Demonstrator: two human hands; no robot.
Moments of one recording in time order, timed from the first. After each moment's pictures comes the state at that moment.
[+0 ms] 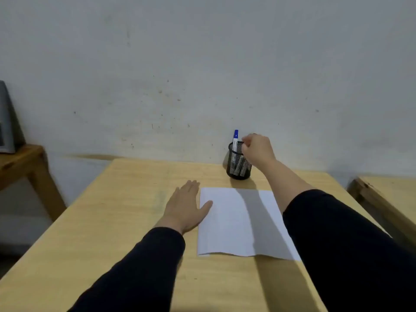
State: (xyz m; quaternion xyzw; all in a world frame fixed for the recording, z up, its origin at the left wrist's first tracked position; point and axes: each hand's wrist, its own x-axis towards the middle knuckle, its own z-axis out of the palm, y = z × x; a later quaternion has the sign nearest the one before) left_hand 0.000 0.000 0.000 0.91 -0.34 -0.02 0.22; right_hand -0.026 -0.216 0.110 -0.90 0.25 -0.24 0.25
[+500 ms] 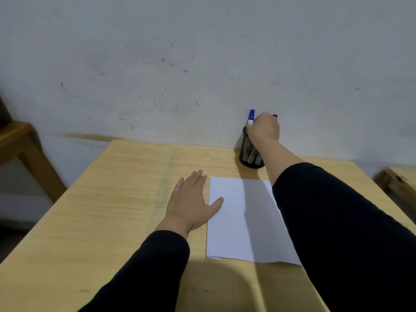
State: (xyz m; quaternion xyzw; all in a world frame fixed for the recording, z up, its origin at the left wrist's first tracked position) left_hand 0.016 -0.001 -0.018 0.92 -0.34 -0.02 0.20; right_hand 0.046 -0.225 0.092 -0.87 0.37 -0.23 0.25
